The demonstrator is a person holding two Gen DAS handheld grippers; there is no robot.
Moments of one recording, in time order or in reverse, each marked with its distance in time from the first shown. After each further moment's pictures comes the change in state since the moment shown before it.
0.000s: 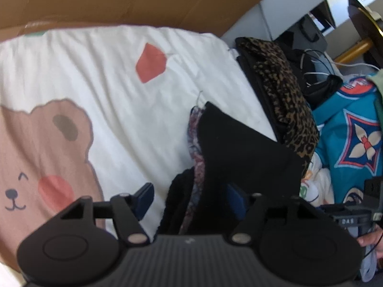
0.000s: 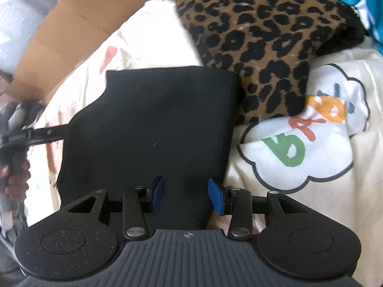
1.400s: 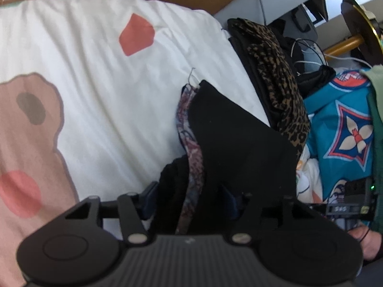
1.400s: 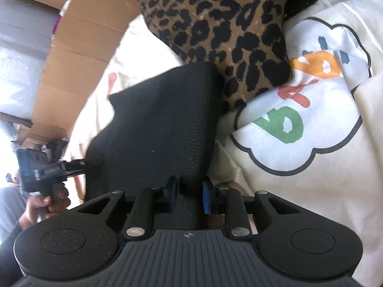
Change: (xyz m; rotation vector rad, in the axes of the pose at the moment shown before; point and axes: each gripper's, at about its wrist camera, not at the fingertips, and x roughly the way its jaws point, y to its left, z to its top) left arm 0.034 0.011 -0.002 -0.019 0.069 -0.126; right arm 0.006 -0.045 -0.018 0.248 -0.058 0.169
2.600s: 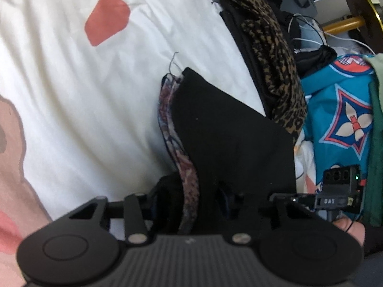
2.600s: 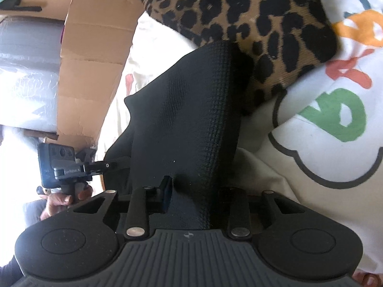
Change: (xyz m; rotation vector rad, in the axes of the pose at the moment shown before) left arm 0.032 -0.012 0.008 0.018 0.153 -0.031; right arm 0.043 -0.001 0.008 0.084 0.029 0.197
